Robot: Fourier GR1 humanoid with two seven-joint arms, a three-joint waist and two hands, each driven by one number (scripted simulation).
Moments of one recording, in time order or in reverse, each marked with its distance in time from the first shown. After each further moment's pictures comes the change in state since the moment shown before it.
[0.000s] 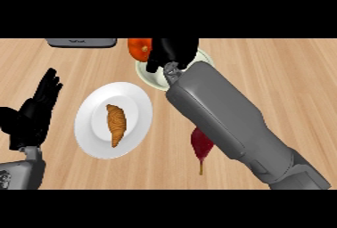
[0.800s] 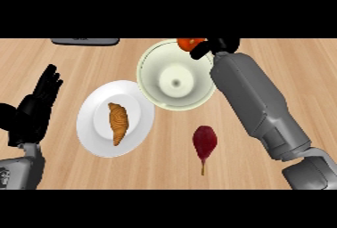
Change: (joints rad) left arm -0.026 0.000 0.010 -0.002 -0.001 -0.020 0.011; right arm 0.002 -0.089 -0.280 0.482 -0.093 -0.265 -0.517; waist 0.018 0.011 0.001
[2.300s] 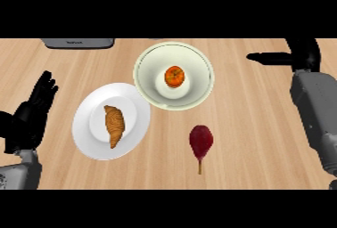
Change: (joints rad) left arm 0.047 -0.006 0.024 -0.002 -0.006 -0.004 -0.023; right arm 0.243 -0.231 -0.569 0.048 -0.597 0.320 -0.587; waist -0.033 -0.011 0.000
